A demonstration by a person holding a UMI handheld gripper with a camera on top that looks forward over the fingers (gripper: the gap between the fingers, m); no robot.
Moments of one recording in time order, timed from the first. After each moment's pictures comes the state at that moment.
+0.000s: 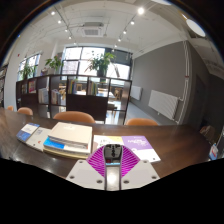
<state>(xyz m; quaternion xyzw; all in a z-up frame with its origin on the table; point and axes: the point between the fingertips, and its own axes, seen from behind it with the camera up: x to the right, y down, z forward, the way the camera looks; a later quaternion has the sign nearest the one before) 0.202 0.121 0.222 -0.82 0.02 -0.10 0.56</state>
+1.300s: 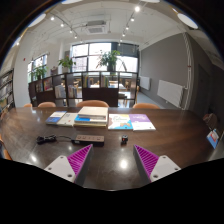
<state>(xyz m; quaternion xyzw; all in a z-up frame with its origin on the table) 0.142 -0.158 0.226 -0.85 0.00 -0.03 0.53</state>
